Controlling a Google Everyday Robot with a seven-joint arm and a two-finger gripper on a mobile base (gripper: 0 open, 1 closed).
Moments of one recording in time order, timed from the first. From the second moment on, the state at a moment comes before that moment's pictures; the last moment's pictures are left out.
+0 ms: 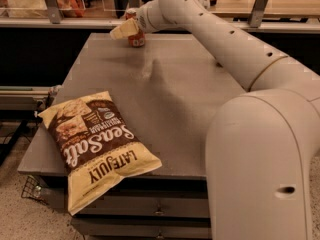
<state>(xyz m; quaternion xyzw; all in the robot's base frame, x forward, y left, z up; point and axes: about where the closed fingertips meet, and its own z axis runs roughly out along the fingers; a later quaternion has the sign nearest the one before) 0.857 0.075 0.906 -0.34 0.78 0.16 0.50</state>
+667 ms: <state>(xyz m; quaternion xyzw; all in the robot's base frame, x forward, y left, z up) 0.879 0.078 0.893 -0.31 0.80 0.16 0.49</state>
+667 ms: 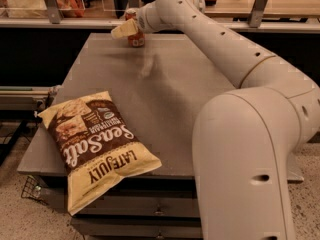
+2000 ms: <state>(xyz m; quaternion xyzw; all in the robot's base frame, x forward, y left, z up) 0.907 0.087 0.902 -0.28 0.78 0.15 0.54</state>
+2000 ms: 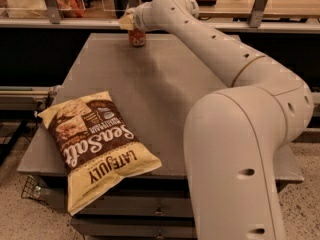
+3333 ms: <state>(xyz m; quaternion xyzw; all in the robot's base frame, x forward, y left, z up) 0.845 -0.074 1.009 -0.15 0.76 0.11 0.62</state>
